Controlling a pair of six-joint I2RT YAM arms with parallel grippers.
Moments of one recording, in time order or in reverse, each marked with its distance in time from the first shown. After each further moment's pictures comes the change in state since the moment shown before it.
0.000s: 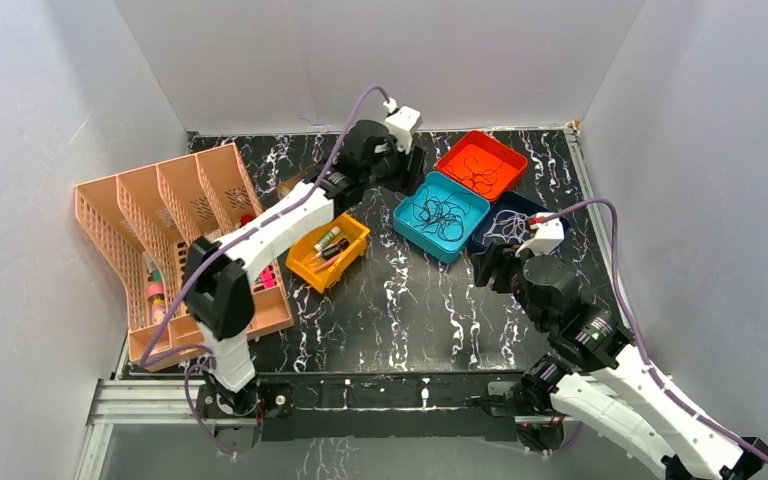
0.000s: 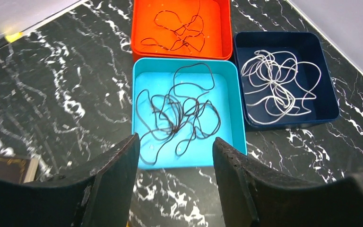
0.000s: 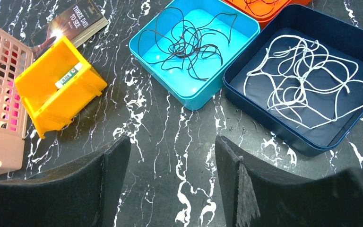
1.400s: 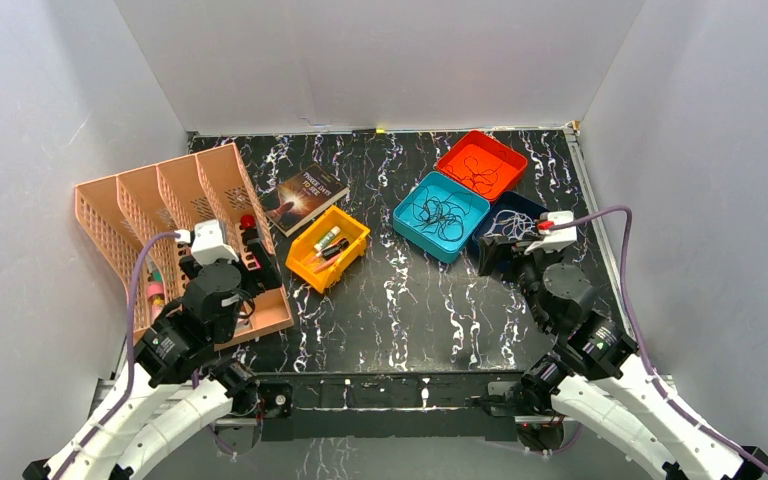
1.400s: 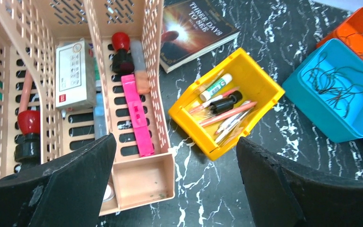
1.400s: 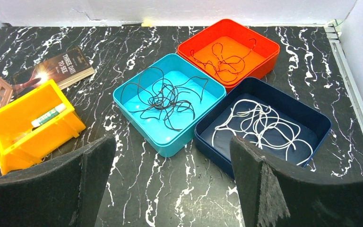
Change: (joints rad) left arm 0.005 -1.371 -0.894 -0.475 -0.772 -0.407; right arm 0.000 -0.069 -0.042 0.229 0.103 -0.283
